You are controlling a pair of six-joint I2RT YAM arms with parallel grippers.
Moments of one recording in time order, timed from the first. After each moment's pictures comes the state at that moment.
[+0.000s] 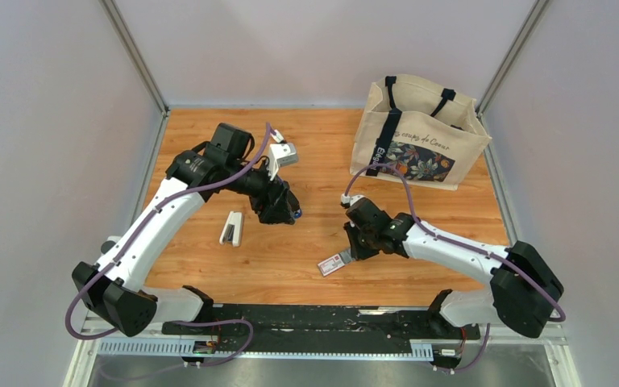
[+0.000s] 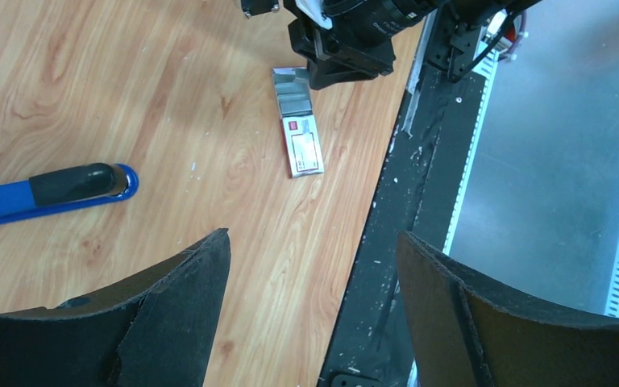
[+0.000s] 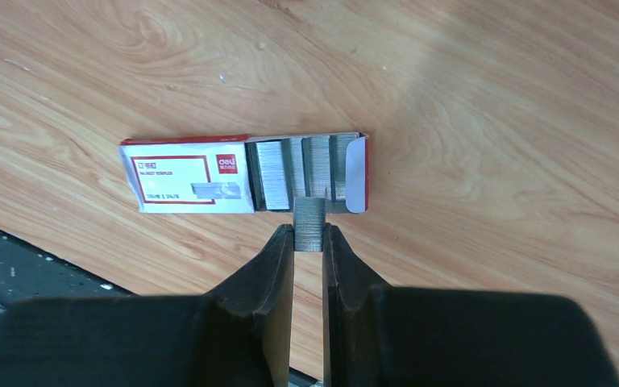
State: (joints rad) left arm -0.50 1.29 1.40 -1.01 0.77 0.32; right arm 0.84 1.29 0.75 -0.52 0.04 0.44
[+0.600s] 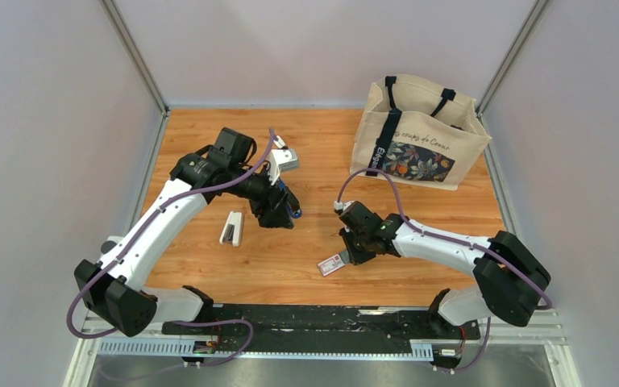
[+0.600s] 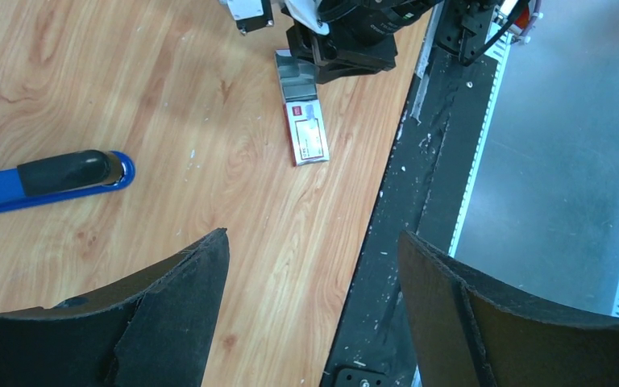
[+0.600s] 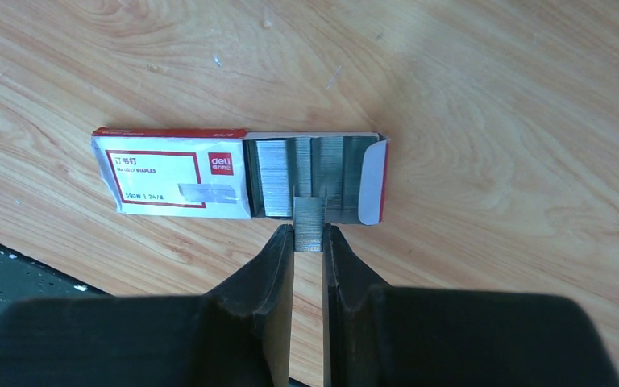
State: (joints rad) left arm -0.50 1.29 1.35 -1.01 0.76 0.35; right arm 0.86 1.40 0.75 -0.50 0.02 0.40
